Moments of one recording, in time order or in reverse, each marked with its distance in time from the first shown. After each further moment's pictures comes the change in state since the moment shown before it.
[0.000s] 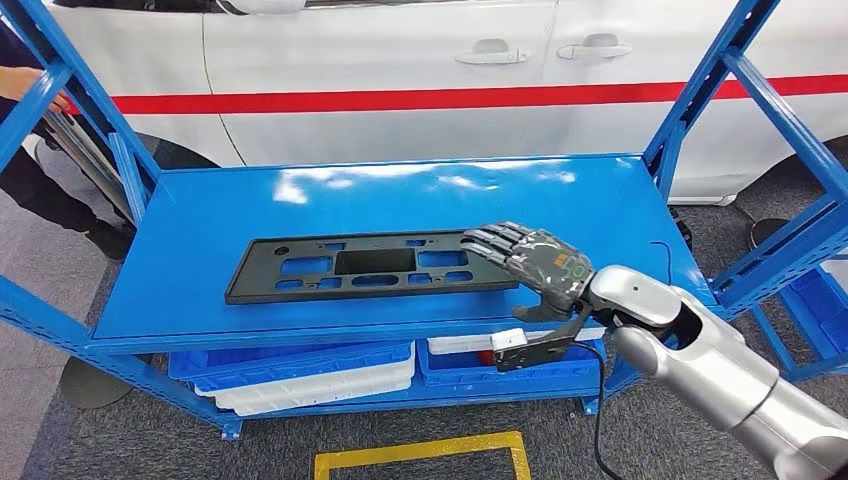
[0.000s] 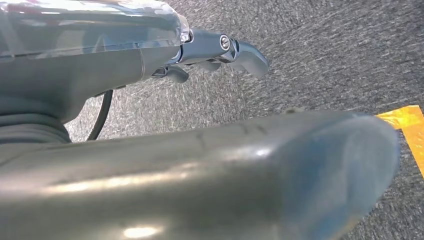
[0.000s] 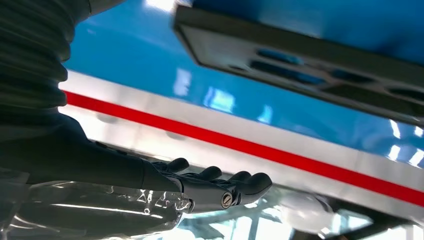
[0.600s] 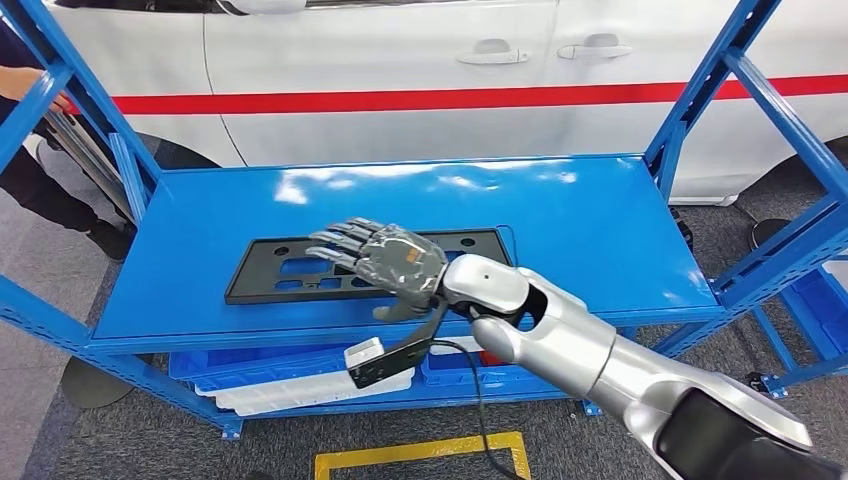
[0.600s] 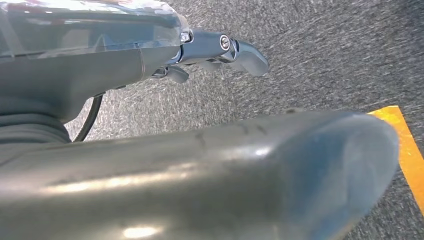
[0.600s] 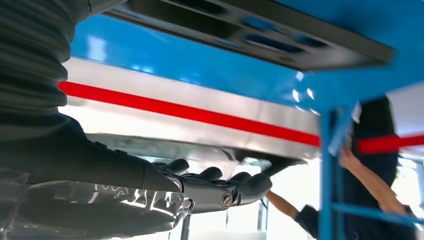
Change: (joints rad) left arm -0.035 -0.007 -0.001 0.000 -0.023 -0.004 0.018; right arm -0.226 0.454 0.258 0.253 -0.018 -0.102 0.031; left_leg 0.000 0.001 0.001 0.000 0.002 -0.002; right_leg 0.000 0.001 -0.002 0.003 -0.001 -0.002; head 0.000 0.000
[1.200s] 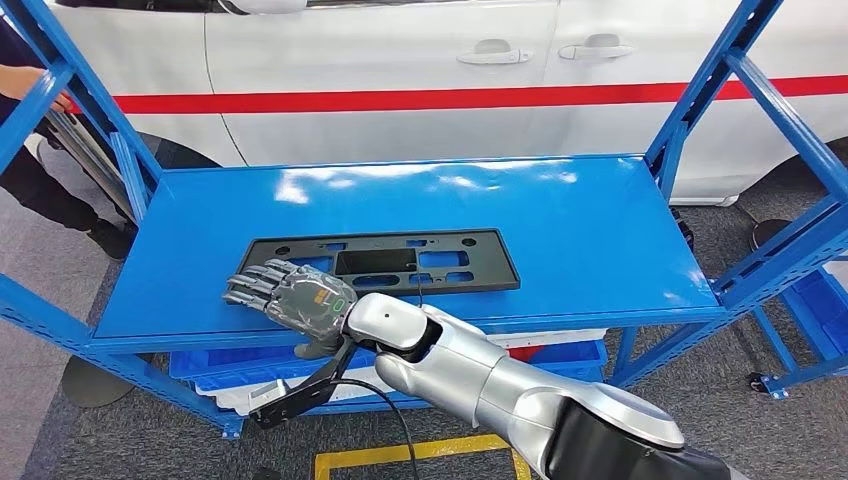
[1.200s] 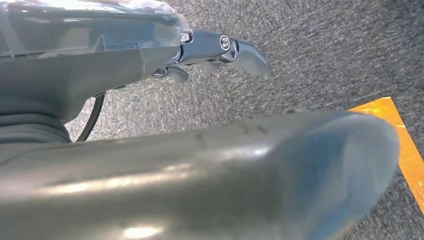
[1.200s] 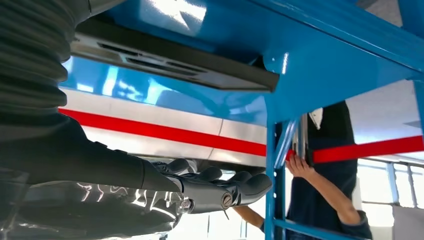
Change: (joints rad) left arm -0.006 -0.015 -0.010 0.000 -0.021 -0.003 0.004; right arm -0.011 0.395 0.095 0.522 0.060 -0.208 -0.054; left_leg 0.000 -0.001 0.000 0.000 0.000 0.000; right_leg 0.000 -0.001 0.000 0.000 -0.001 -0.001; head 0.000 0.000
